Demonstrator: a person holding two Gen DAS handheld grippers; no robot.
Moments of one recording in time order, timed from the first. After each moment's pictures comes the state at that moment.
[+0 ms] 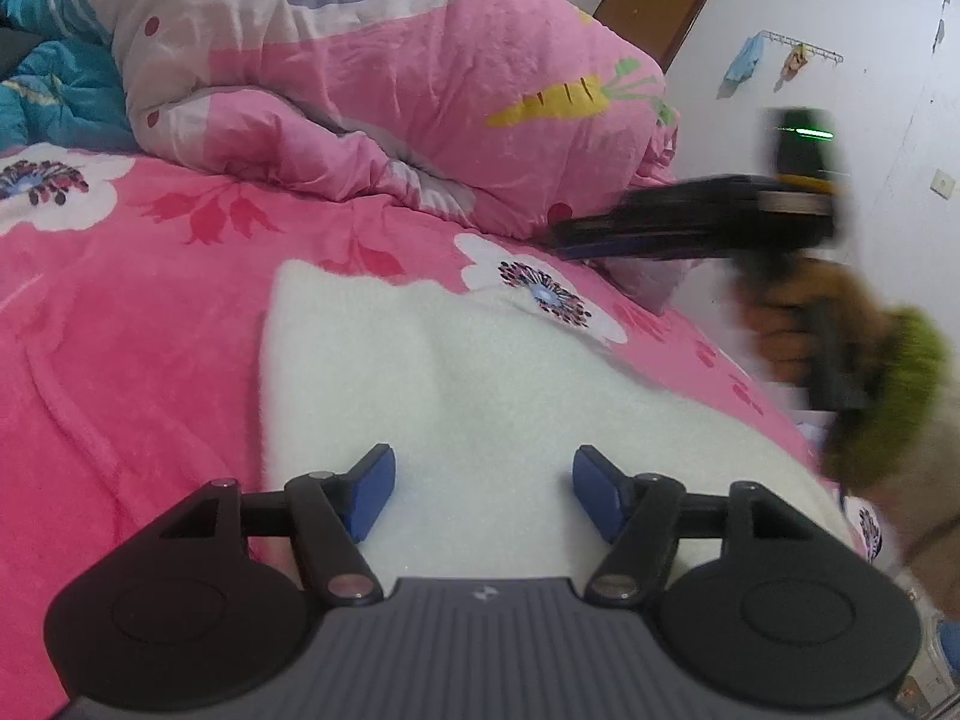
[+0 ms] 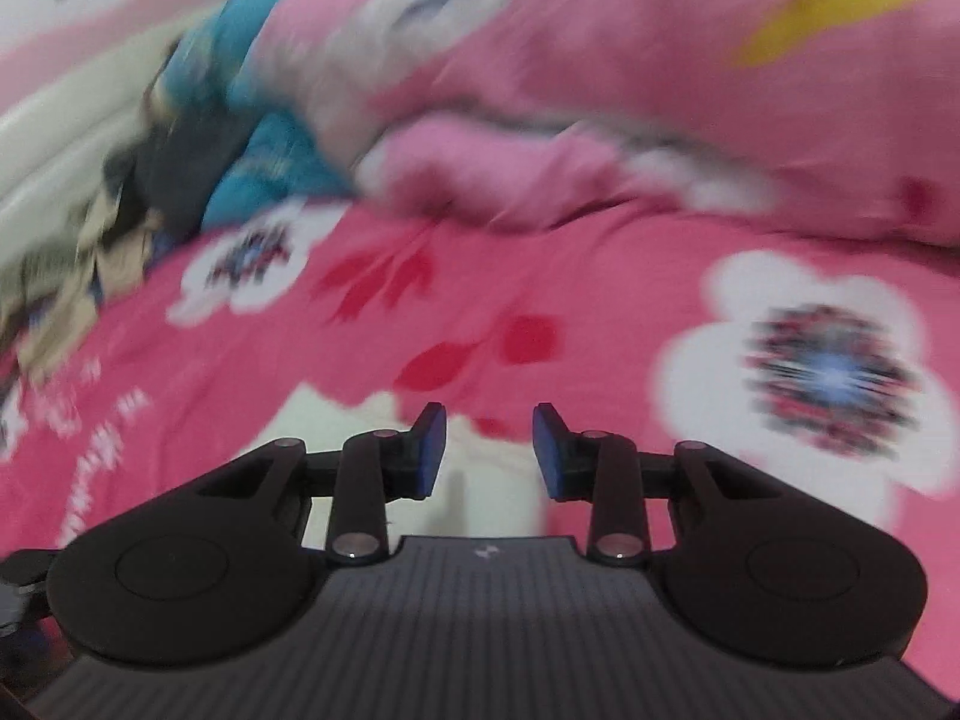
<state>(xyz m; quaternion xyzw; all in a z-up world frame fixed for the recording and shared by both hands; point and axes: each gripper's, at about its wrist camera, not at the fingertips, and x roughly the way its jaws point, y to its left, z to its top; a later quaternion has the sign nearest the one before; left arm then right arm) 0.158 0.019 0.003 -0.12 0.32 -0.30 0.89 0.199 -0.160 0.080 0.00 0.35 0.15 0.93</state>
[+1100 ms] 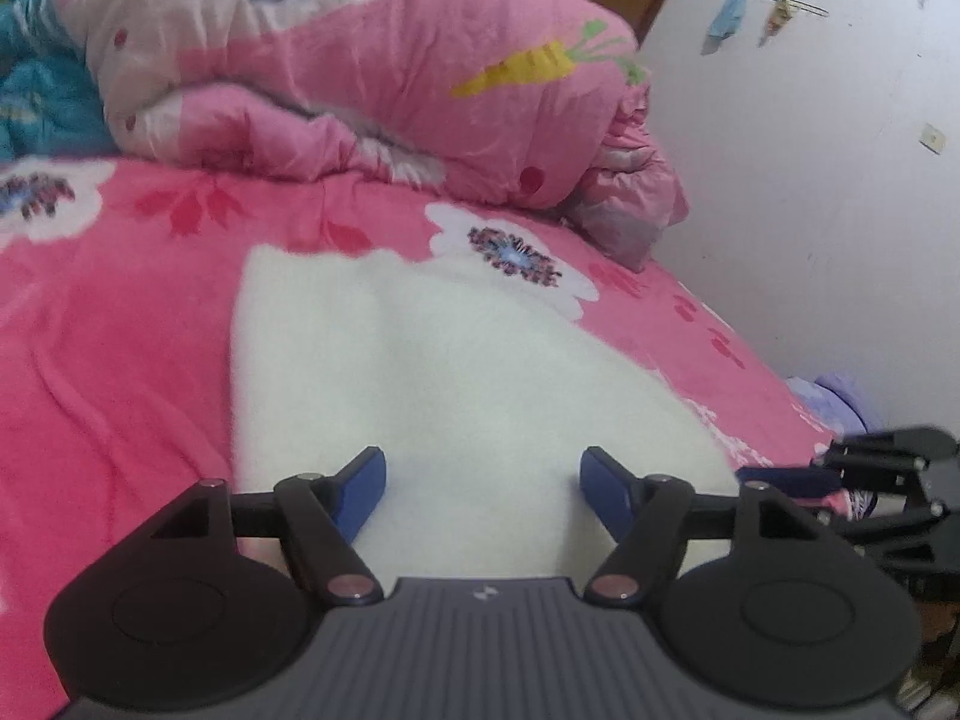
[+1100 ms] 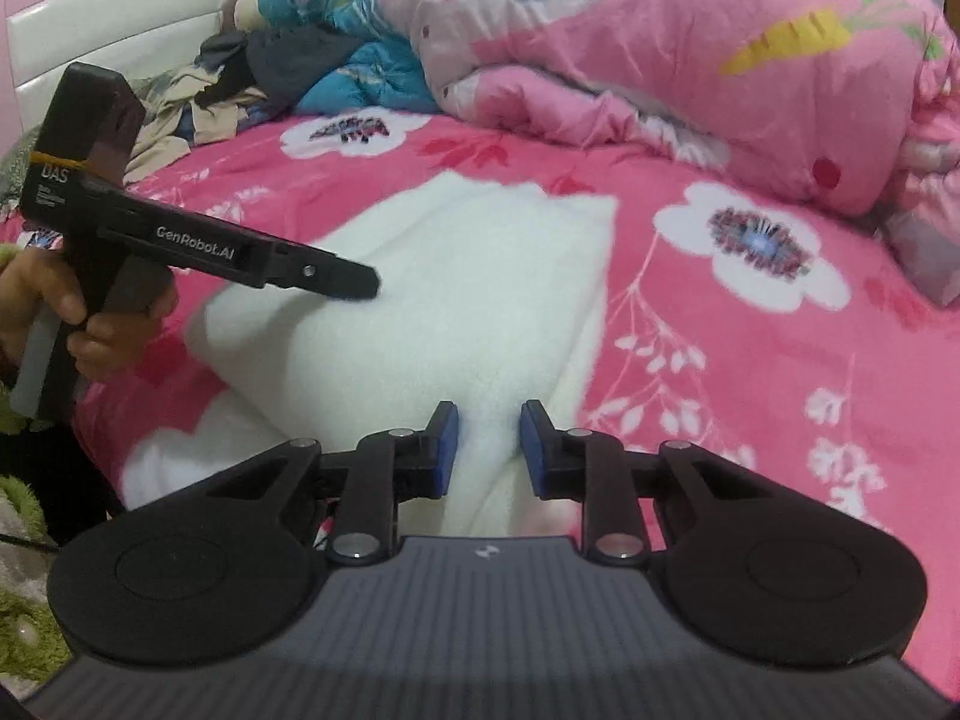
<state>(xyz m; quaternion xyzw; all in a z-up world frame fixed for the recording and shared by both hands) 0.112 0.009 0.026 -0.09 0.34 -0.31 0.88 -0.039 -0.115 0.050 -0.11 0.33 0.14 0.93</state>
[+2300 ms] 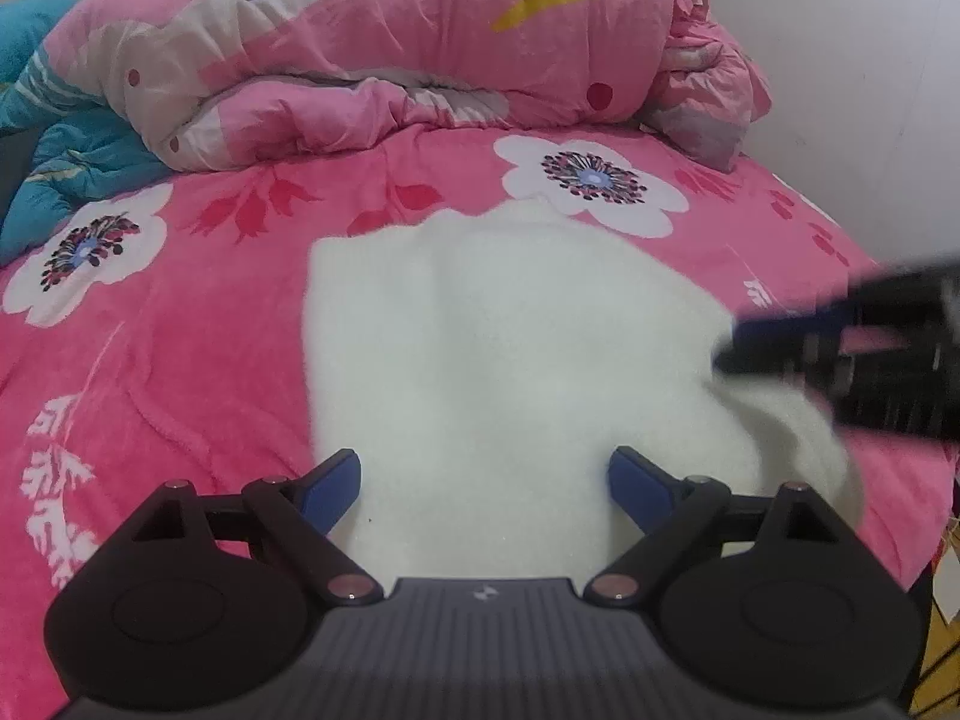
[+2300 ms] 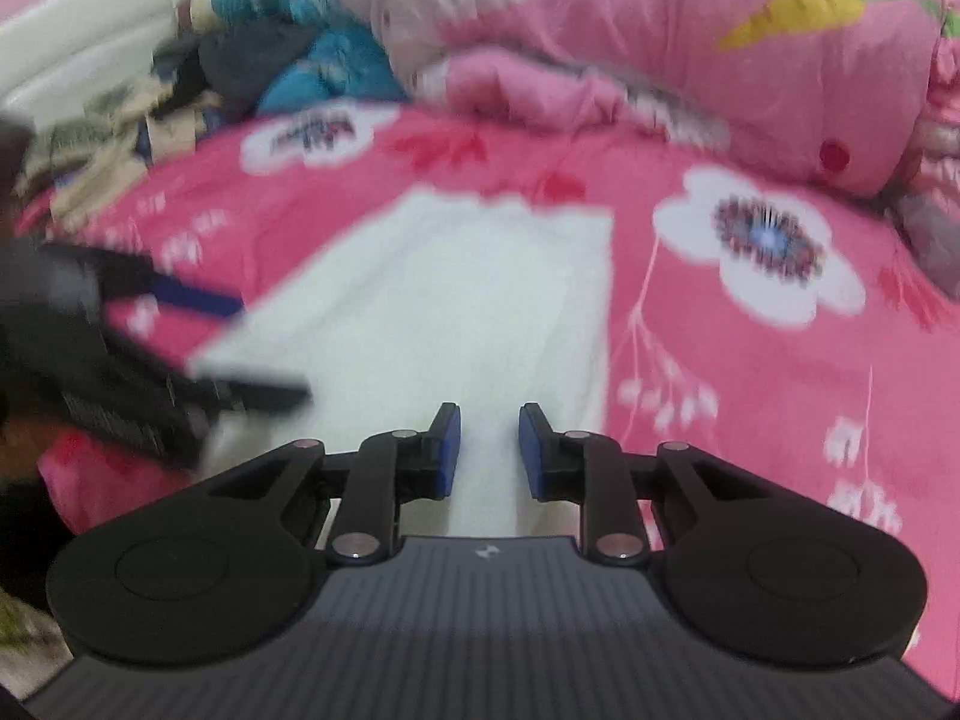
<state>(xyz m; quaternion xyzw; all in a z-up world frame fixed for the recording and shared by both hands) 0.132 -0.029 0.038 0.04 0.42 -0.21 0.88 0.026 -0.100 0.069 -0.07 0.36 0.12 0.92</state>
